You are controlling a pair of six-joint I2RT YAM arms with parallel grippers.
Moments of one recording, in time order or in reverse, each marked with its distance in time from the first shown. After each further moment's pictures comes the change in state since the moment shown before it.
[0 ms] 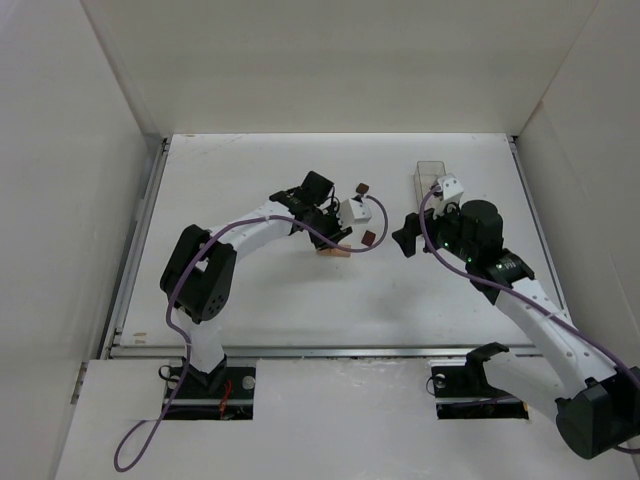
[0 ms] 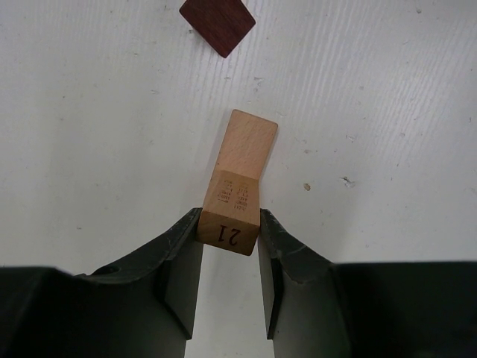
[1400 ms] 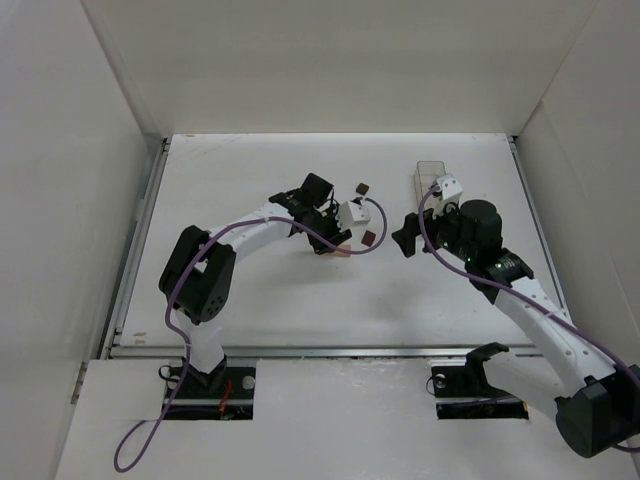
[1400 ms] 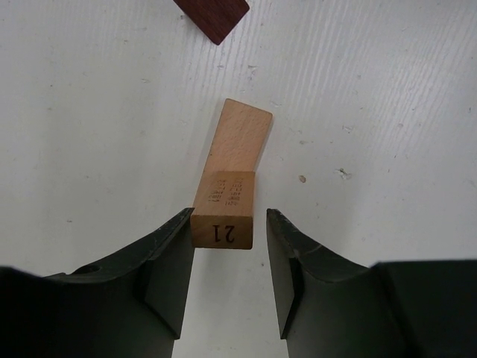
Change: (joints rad) left arm -0.004 -0.009 -0.019 -0.007 -0.010 0.000; right arm 0.000 0.010 0.000 0.000 0.000 -0.003
